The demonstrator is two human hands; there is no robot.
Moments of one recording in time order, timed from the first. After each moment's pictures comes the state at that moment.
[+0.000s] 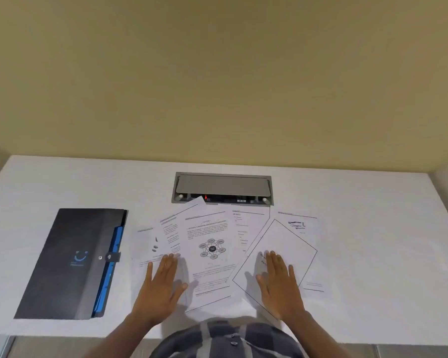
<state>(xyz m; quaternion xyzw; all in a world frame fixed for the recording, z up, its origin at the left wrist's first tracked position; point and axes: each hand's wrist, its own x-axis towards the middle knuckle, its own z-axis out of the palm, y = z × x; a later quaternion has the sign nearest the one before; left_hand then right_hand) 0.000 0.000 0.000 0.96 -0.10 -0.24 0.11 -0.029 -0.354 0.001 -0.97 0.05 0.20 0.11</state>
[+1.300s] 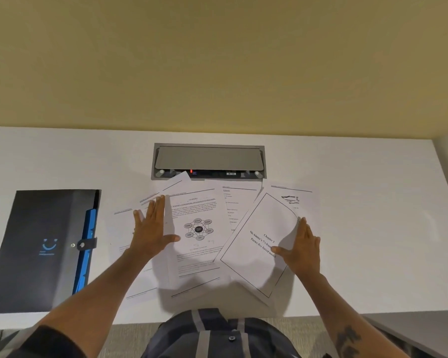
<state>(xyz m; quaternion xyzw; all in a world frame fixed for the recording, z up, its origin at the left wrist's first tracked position) 0.123 -0.024 -0.041 0.95 -0.06 -0.27 0.12 0.014 -0.436 -0.017 -0.93 0.26 0.20 0.19</state>
